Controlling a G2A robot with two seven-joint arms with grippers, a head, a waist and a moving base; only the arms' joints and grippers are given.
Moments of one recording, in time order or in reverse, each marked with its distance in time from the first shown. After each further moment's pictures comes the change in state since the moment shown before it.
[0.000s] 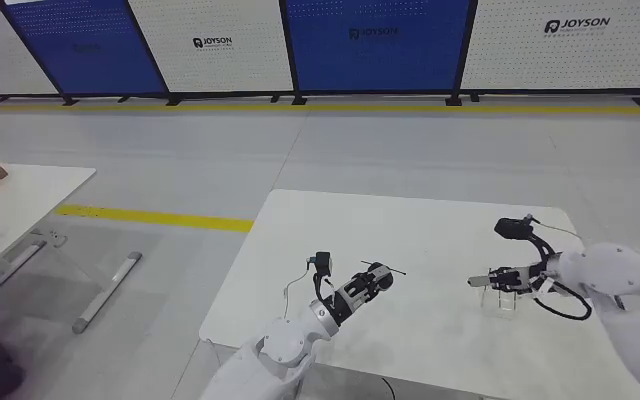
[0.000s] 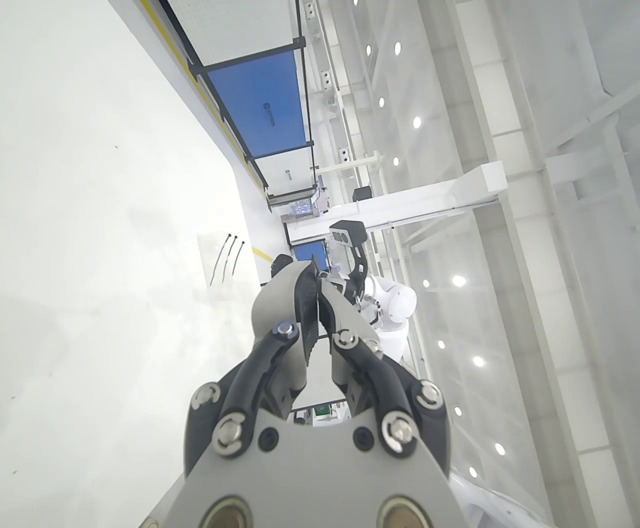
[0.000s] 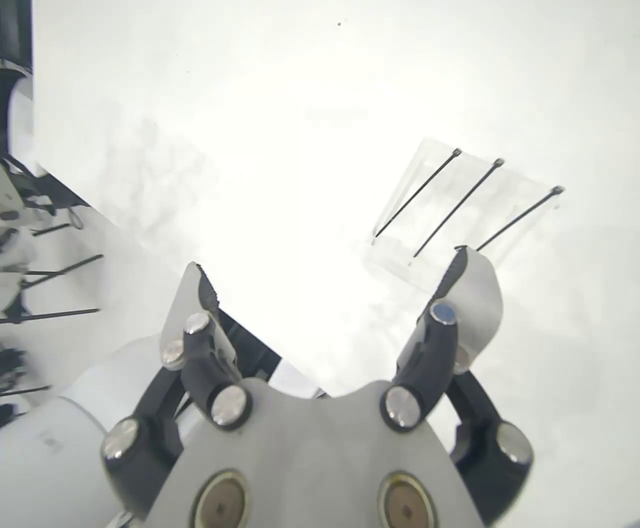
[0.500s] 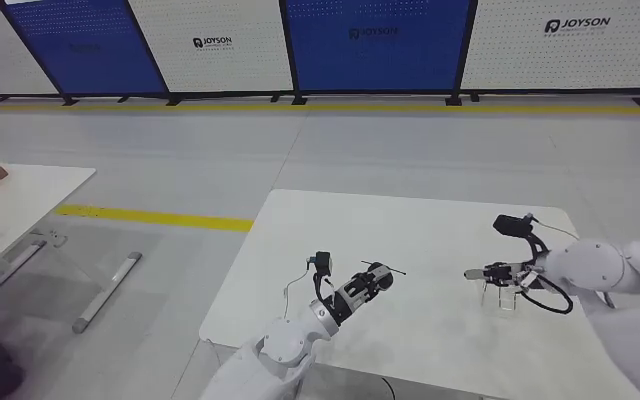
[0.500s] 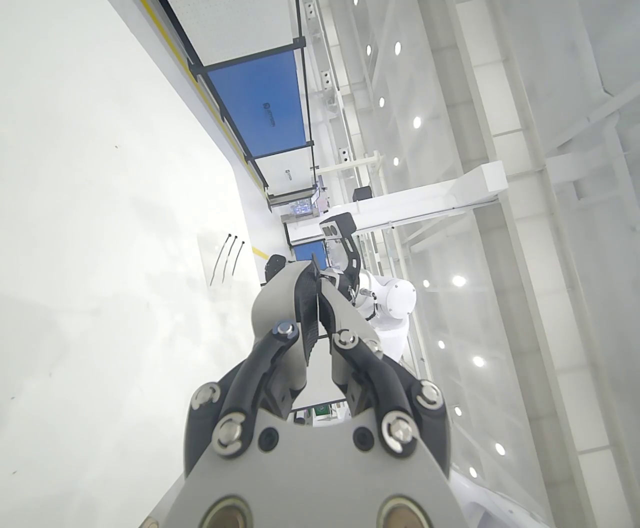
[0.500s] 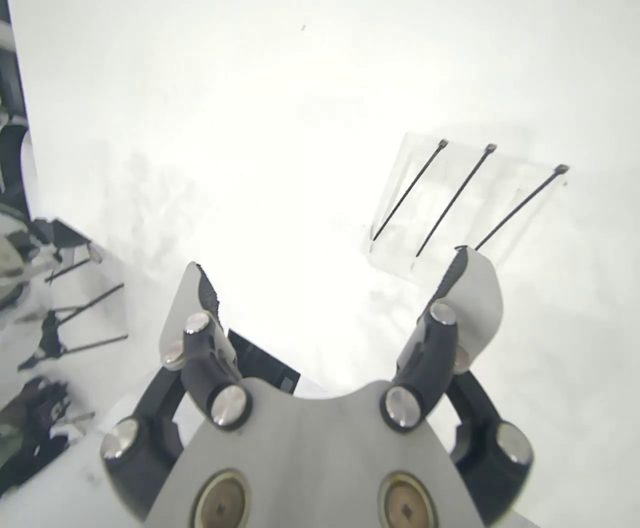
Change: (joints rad) left arm 0.000 0.000 0.000 0.000 0.000 0.000 0.000; right arm -0.005 0.000 -0.052 -0.072 -0.135 0.227 -0.099
